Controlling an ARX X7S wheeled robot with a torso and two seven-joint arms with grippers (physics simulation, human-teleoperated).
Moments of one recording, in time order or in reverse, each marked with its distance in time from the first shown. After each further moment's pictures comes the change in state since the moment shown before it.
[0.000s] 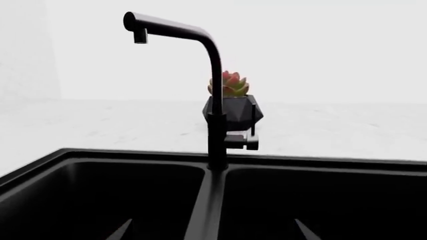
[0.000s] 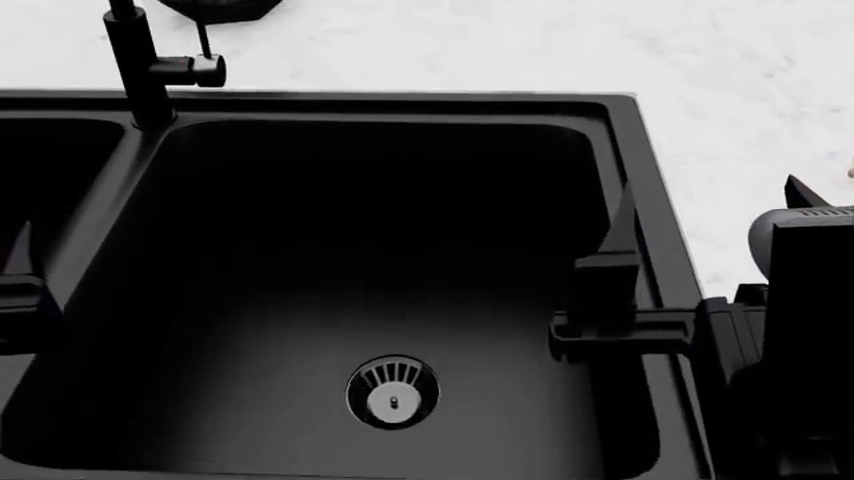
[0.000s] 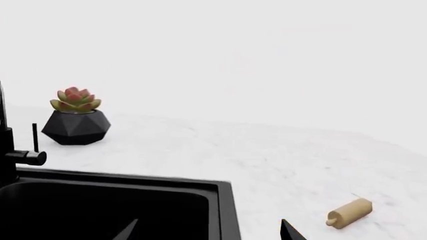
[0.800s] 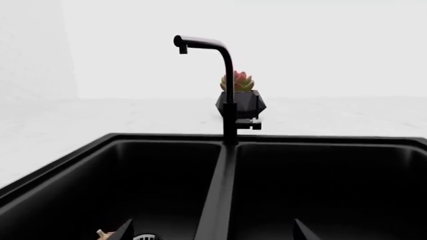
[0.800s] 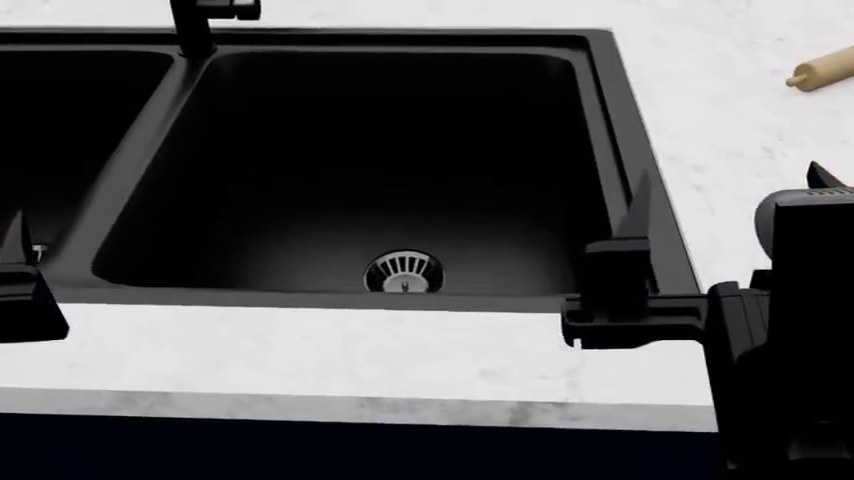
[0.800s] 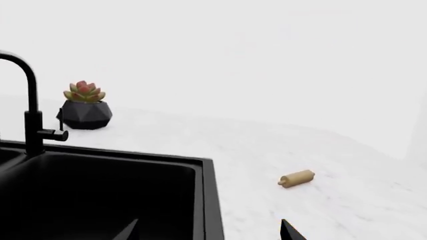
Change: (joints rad) left arm -0.030 -0.004 0.007 -0.010 0.030 -0.020 0.000; right arm 0.044 0.023 -0.036 -0.003 -0.041 0.044 0.015
